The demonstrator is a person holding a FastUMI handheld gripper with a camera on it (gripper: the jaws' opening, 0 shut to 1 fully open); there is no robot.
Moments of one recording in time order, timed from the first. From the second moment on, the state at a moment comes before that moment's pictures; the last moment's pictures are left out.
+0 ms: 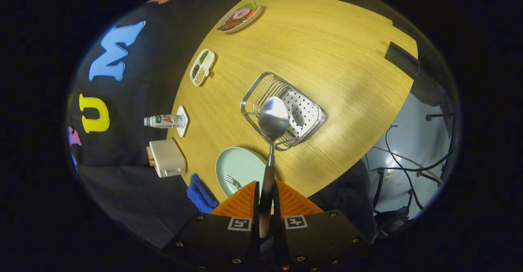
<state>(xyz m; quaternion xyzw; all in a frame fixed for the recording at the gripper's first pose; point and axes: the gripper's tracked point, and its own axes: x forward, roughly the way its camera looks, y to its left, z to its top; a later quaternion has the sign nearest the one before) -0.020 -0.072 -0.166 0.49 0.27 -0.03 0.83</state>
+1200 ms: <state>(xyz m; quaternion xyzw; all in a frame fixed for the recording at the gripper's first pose) -0.033 -0.067 -0.139 0.50 0.22 -0.02 0.83</state>
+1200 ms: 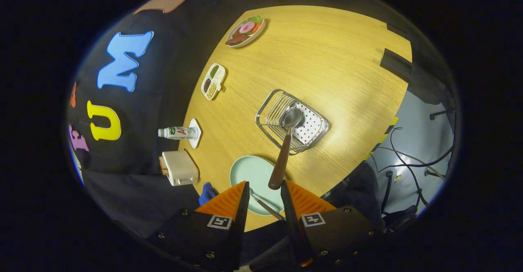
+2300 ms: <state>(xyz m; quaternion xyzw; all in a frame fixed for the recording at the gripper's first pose) -0.006 0.022 -0.152 0.44 0.29 0.04 0.85</state>
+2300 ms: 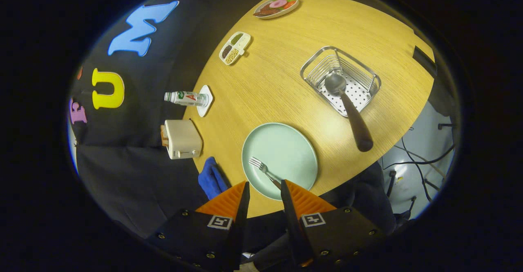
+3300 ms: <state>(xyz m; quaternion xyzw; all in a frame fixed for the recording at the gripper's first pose) 0.040 0.085 -0.225 0.19 0.42 0.06 0.88</state>
